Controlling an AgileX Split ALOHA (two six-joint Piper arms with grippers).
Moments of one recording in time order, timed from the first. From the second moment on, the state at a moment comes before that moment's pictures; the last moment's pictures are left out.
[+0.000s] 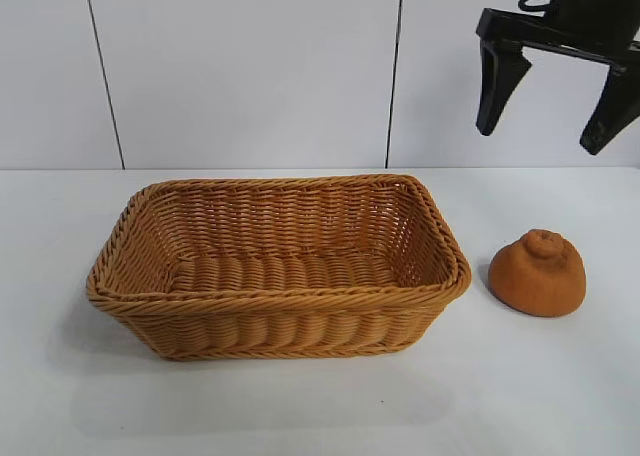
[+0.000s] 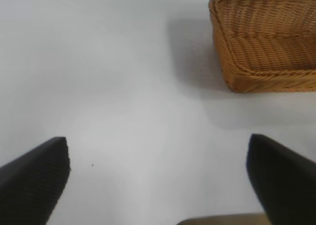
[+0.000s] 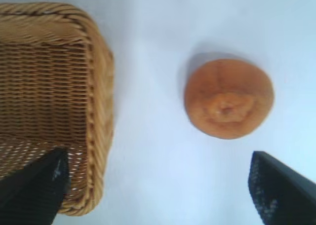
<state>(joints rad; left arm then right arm) -0.04 0.04 -0.50 -0.05 1.06 -0.04 0.13 1.90 -1.62 0.13 1.22 0.00</state>
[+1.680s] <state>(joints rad) -0.04 0.00 -0.50 -0.05 1.06 -0.04 0.08 2.18 -1.62 0.13 1.20 0.01</state>
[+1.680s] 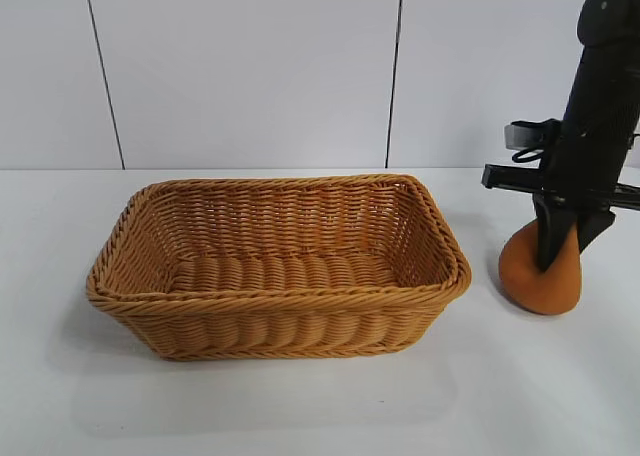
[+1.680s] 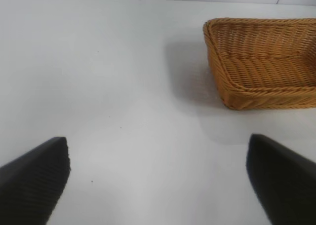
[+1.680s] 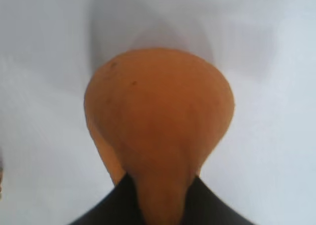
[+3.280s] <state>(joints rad) -0.04 0.00 -0.50 -0.05 1.06 -0.04 0.61 2.10 -1.62 0.26 0.80 0.09</state>
